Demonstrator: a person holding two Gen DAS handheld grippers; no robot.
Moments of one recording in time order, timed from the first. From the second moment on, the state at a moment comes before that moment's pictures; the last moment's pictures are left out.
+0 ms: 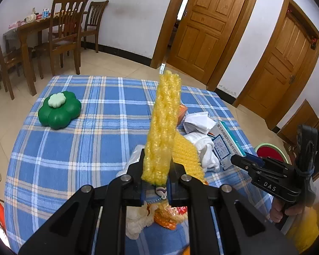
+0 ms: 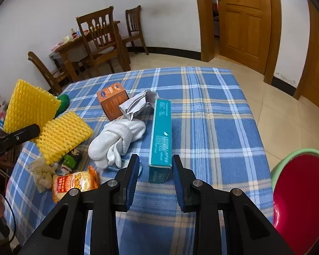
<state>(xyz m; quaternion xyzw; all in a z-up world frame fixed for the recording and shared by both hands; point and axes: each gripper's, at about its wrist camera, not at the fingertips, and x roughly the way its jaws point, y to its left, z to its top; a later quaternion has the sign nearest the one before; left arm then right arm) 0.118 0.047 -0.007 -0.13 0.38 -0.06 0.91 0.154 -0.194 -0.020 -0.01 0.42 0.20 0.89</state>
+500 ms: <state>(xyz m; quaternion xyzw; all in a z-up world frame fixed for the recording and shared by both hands) 0.132 0.060 -0.022 -0.14 0.40 -0.04 0.91 0.178 -0.191 -0.033 0.04 0.46 0.20 0.86</state>
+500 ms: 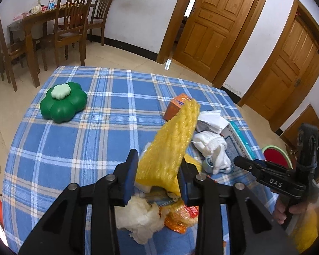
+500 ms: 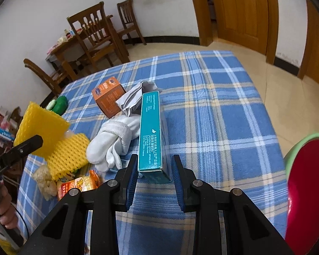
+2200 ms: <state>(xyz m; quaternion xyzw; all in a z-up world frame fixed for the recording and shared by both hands) 0.096 -0.132 0.054 -0.04 0.36 -0.24 0.90 0.033 -0.342 0.035 0.15 0.36 0.06 0.92</state>
